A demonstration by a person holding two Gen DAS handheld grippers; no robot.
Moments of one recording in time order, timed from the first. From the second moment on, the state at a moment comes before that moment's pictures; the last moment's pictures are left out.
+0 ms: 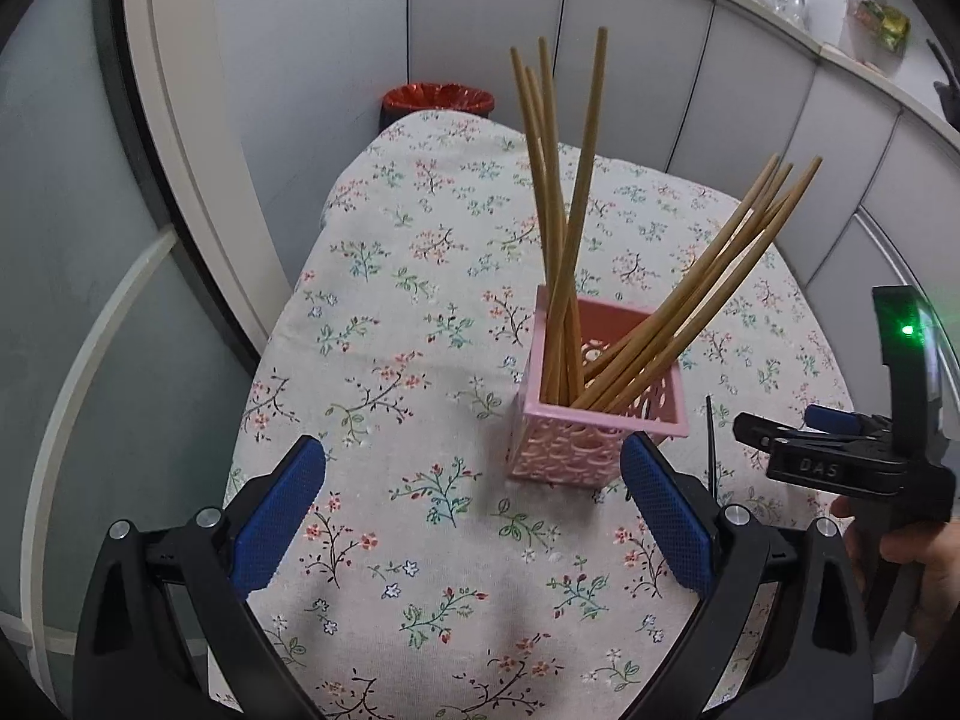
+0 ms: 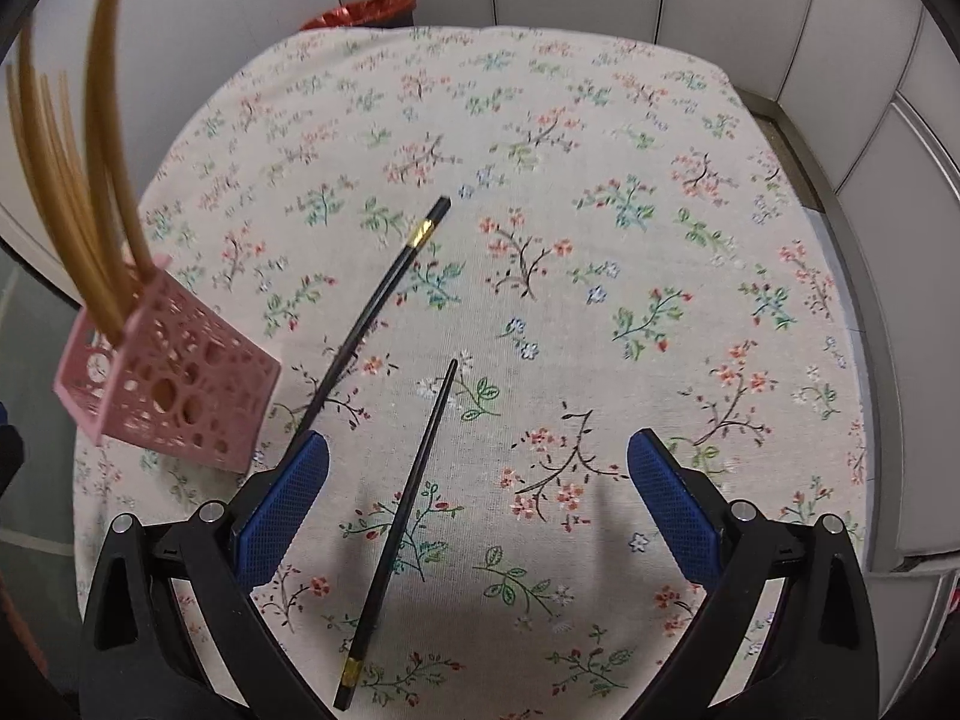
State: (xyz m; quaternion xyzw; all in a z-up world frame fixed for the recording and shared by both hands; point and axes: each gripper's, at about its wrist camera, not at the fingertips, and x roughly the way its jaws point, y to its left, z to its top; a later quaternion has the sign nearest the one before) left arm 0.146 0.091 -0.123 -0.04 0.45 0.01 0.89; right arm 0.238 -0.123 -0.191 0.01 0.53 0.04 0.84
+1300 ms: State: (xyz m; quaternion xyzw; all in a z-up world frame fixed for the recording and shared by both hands) left arm 0.143 0.016 -0.219 0.03 0.48 -0.18 0.86; right arm 0.227 -0.157 -0.191 0.04 0.54 0.07 0.84
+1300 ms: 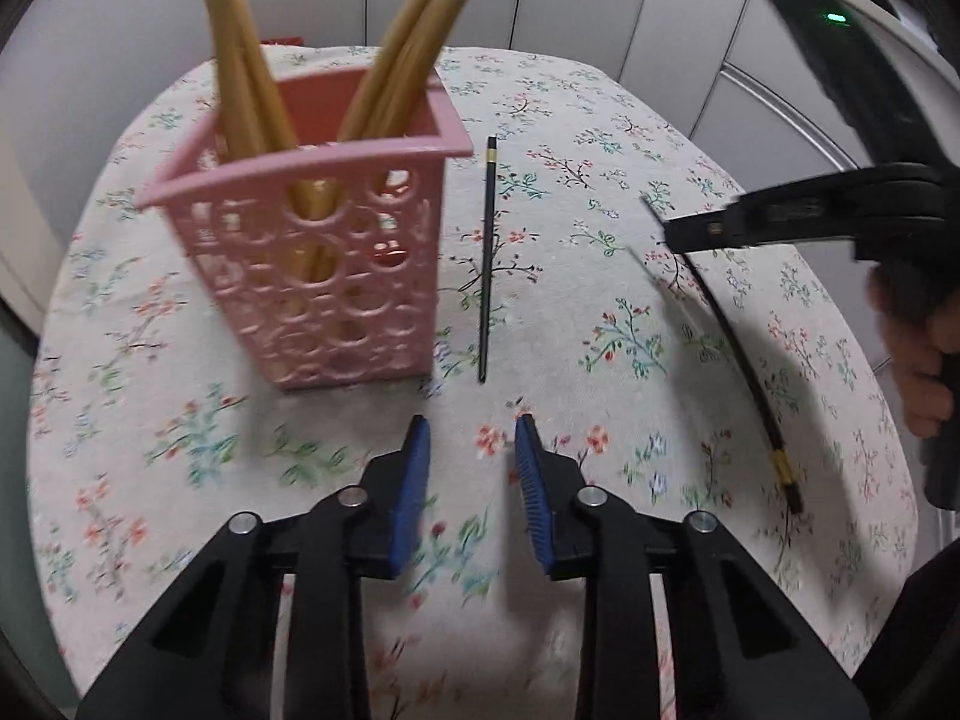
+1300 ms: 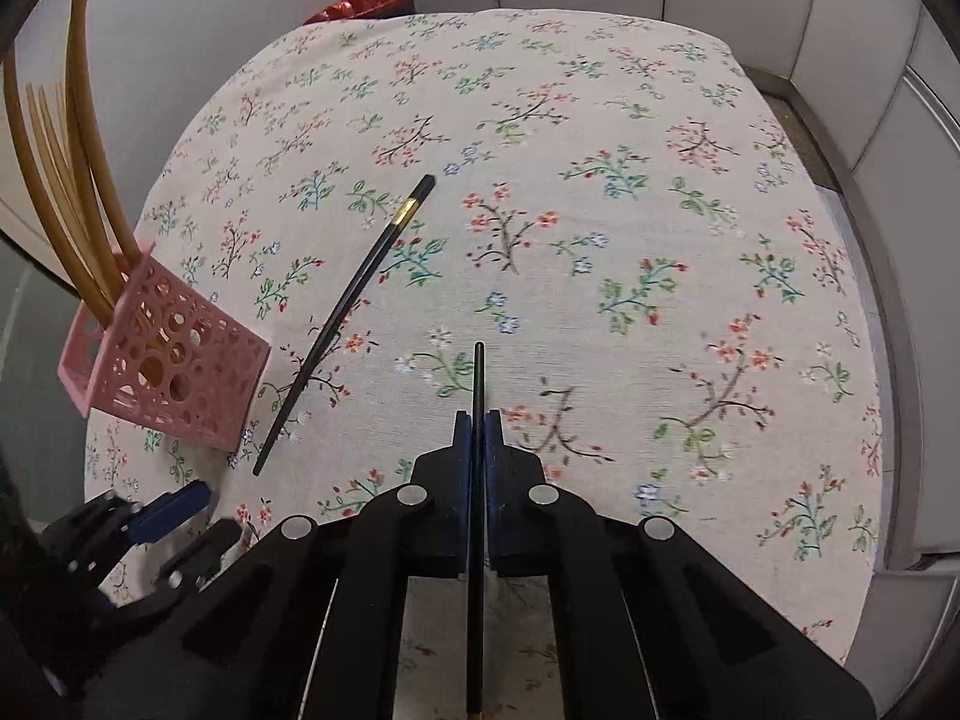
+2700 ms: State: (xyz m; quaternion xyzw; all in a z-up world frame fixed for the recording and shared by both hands) left arm 0.090 -0.002 -0.060 0.02 0.25 -0.18 0.95; right arm 0.128 -0.194 -0.052 0.04 0.35 0.09 0.93
